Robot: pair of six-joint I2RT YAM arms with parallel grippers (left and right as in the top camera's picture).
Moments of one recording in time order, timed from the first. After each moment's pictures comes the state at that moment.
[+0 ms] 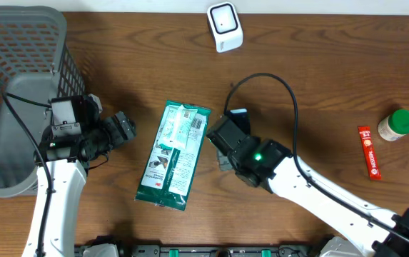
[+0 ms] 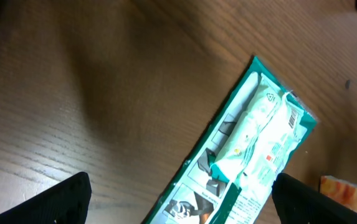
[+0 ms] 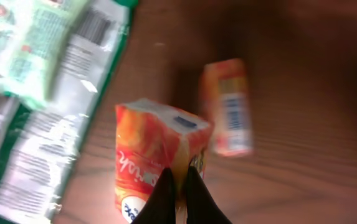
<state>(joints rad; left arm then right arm) 0.15 1.24 0.86 -0.69 0.28 -0.38 0.83 1.49 1.05 -0.73 0.28 0.63</state>
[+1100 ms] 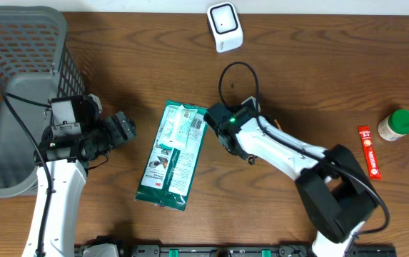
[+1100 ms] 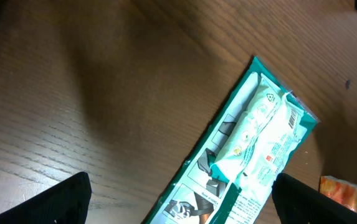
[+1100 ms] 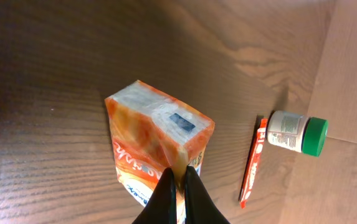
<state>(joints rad) 0.15 1.24 0.86 -0.69 0.28 -0.38 0.70 1.91 1.23 -0.99 0.81 0.36</state>
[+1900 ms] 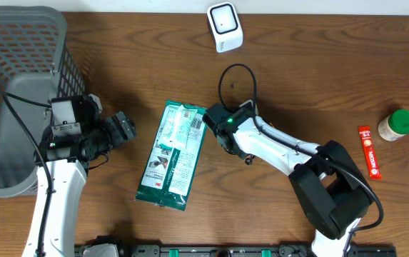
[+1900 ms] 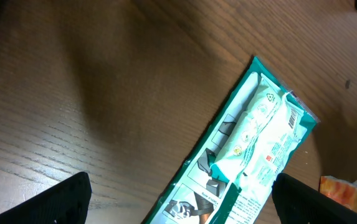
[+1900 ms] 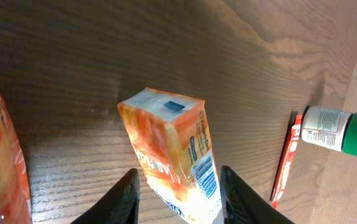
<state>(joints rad) 0.15 1.24 0.86 -0.69 0.28 -0.38 0.70 1.94 1.23 -0.96 0.72 0.41</state>
